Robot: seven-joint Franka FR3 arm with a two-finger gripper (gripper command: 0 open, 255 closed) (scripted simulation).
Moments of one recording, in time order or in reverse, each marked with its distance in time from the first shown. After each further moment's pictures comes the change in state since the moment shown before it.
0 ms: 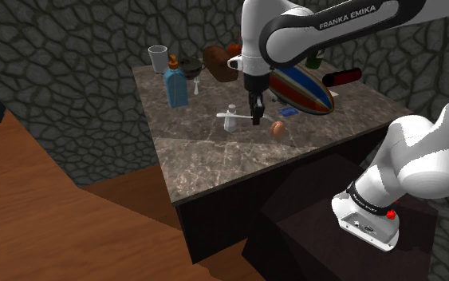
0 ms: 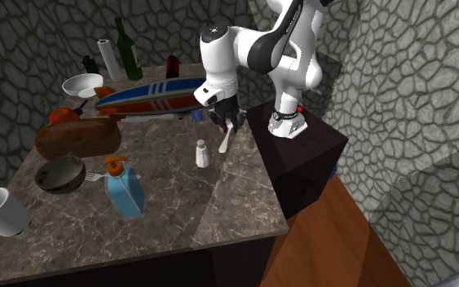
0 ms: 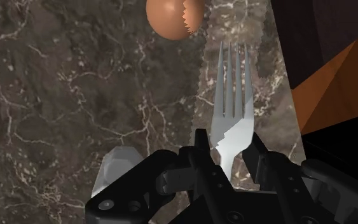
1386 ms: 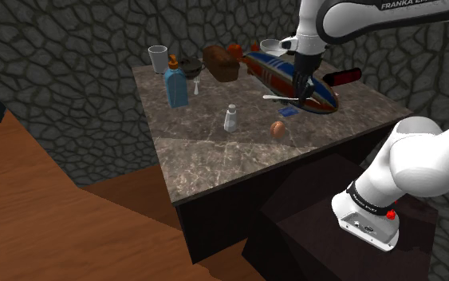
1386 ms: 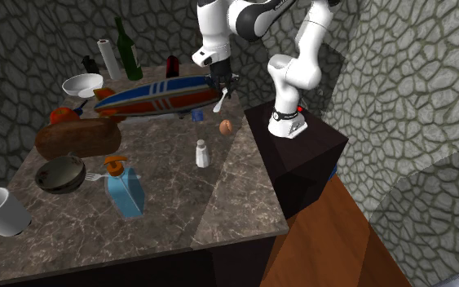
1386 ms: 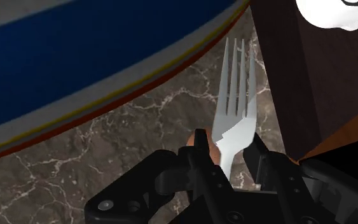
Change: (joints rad) arm -0.140 -0.328 -0.169 -0.179 -0.143 -0.143 -0.230
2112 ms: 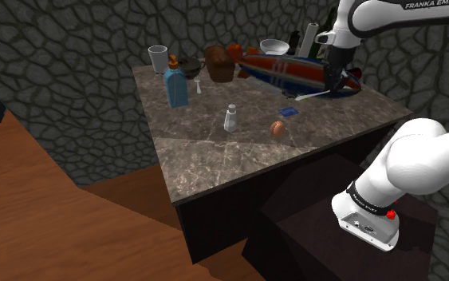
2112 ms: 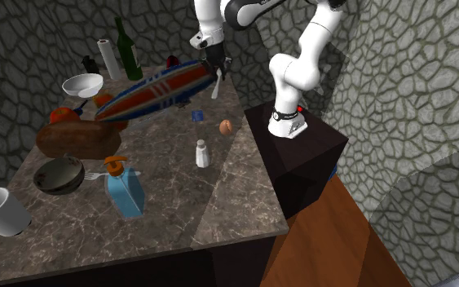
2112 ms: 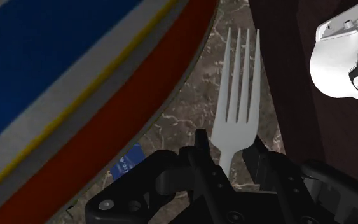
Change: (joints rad) arm -0.149 -0.116 -0.194 -0.040 -0.180 -0.044 -0.247
